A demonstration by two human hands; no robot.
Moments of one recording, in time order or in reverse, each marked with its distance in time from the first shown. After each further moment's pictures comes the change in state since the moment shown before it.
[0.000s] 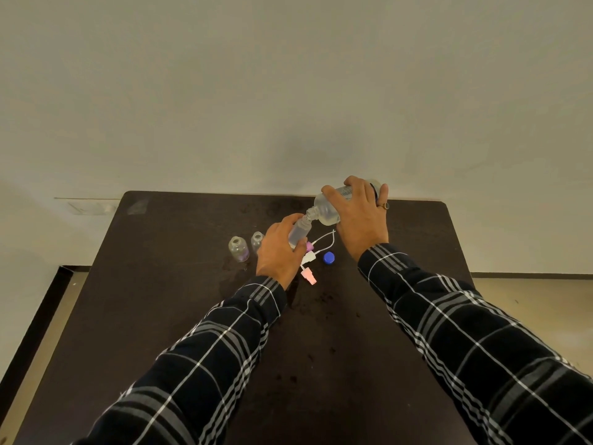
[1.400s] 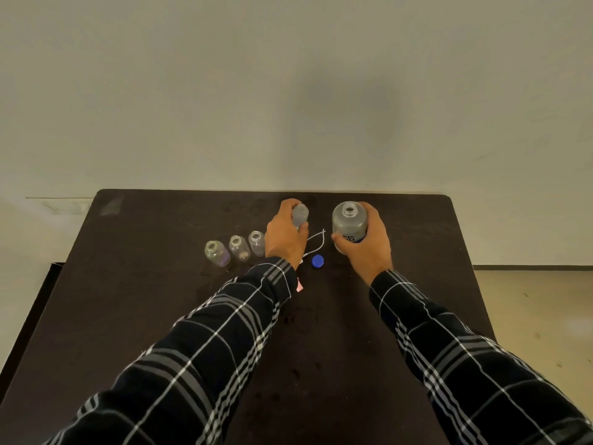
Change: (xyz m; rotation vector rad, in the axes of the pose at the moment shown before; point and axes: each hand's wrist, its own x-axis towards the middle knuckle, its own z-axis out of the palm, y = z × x) left_hand 0.062 -0.005 0.069 0.012 0.015 -0.229; right_hand -0.034 0.055 0.064 1.019 0.021 0.384
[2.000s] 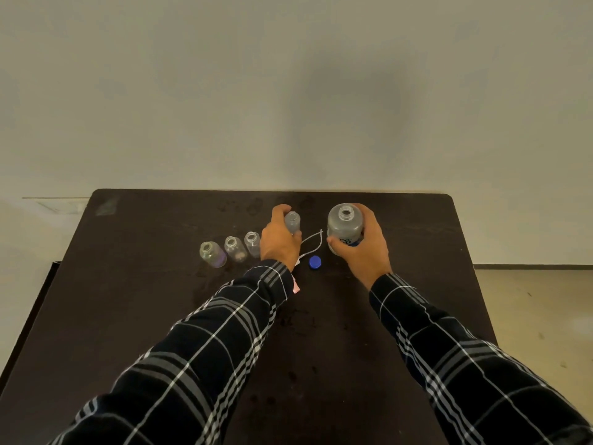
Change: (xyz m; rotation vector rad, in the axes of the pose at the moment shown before) left_hand 0.007 -0.018 0.021 0.064 0.049 -0.149; right_hand 0.004 0.013 0.000 0.051 -0.069 -0.014
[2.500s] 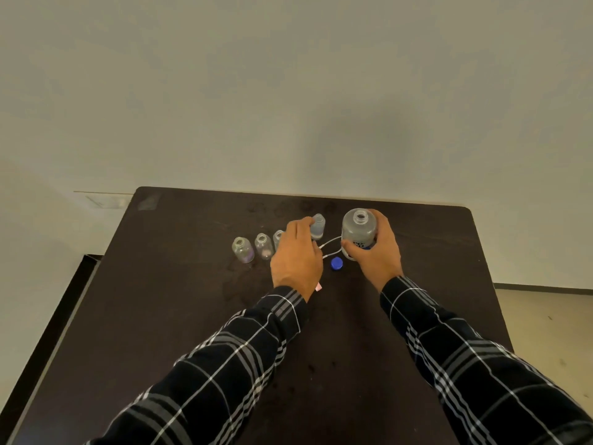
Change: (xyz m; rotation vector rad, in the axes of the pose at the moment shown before) left_hand -0.064 0.010 -0.059 0.198 0.039 0.245; right_hand -0.010 -0.015 0.014 -0.002 0.012 -0.024
